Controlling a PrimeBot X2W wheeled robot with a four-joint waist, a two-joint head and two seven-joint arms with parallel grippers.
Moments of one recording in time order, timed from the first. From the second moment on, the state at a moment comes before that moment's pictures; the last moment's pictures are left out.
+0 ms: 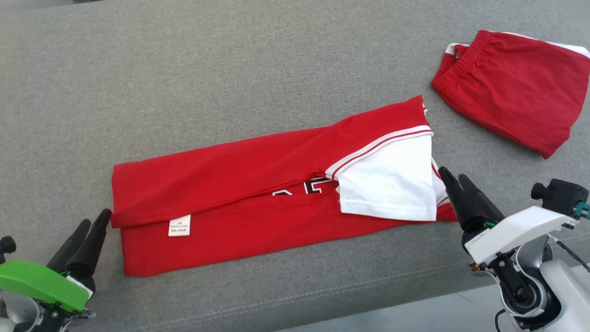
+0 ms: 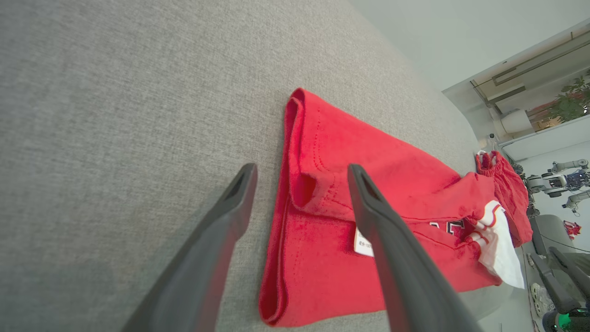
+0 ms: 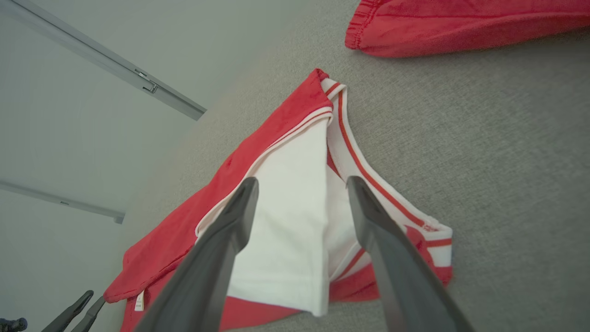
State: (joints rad) left arm -0.05 0.57 -0.34 0.11 -1.36 -0.12 -0.01; right arm -0.04 -0.32 0.34 -0.04 1.03 -0.09 0.03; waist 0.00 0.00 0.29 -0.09
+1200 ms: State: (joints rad) left arm -0.06 0.52 -0.35 -0.10 -1.29 -0.09 -0.10; right arm -0.27 -0.43 0.30 0.19 1.24 -0.03 0.33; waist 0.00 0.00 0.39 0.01
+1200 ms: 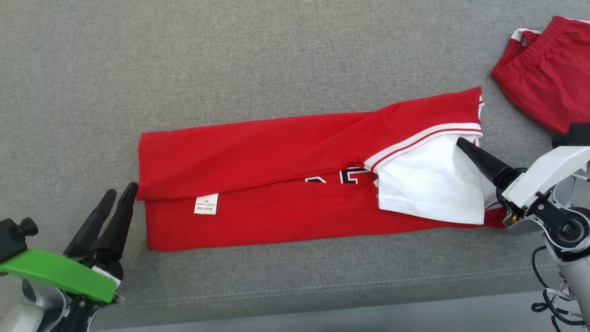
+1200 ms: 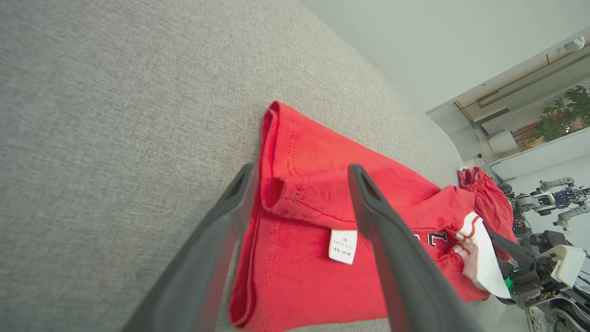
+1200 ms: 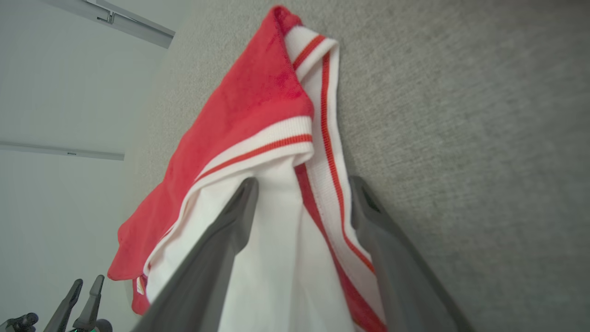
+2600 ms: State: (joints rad) left arm -0.06 0.48 -0.35 -0.14 -1.29 -0.06 -0.13; right arm -0.32 -0.54 0.24 0.12 1.36 0.04 0.50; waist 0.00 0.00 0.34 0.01
